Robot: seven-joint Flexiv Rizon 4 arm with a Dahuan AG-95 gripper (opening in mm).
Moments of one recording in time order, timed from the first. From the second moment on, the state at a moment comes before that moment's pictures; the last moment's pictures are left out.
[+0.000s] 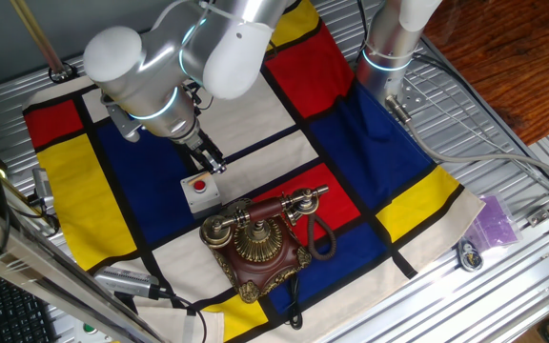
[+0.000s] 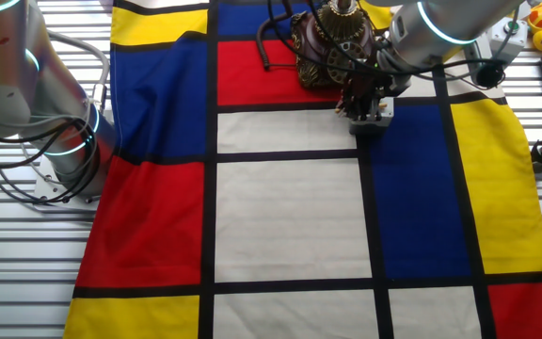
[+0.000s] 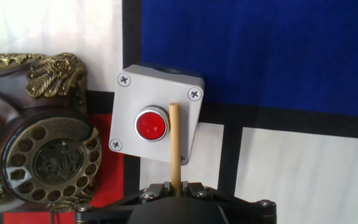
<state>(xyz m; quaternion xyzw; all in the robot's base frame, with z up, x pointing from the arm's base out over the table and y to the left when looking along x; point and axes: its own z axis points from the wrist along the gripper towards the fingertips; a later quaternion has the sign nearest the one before) 0.504 0.067 0.084 0.06 -0.99 -0.05 0.14</state>
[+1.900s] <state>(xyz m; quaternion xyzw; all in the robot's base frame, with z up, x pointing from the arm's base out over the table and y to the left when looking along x) 0.505 0.067 0.082 0.06 -0.99 -0.05 0.14</state>
